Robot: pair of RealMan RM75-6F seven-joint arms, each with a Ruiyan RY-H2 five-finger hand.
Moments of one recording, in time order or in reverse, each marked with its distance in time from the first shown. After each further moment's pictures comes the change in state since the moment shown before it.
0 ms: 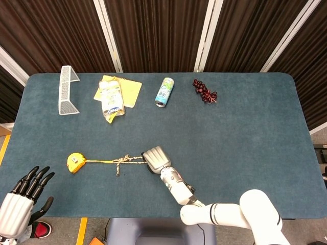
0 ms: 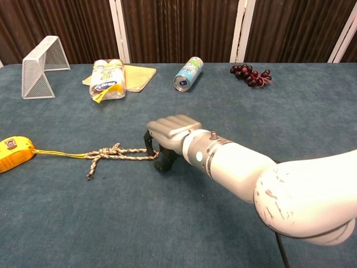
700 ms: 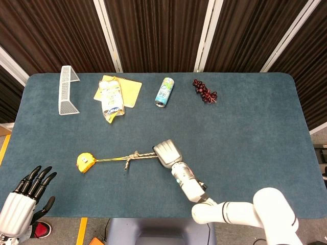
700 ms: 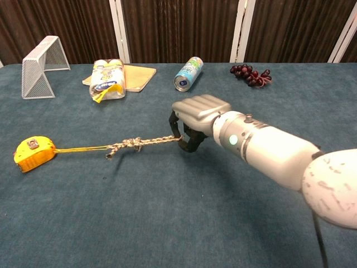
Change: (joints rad) left arm -0.006 -0.008 -0.003 0.000 0.005 -0.013 0.025; right arm -0.076 0.140 -0.035 -0.119 -0.089 0.097 0.008
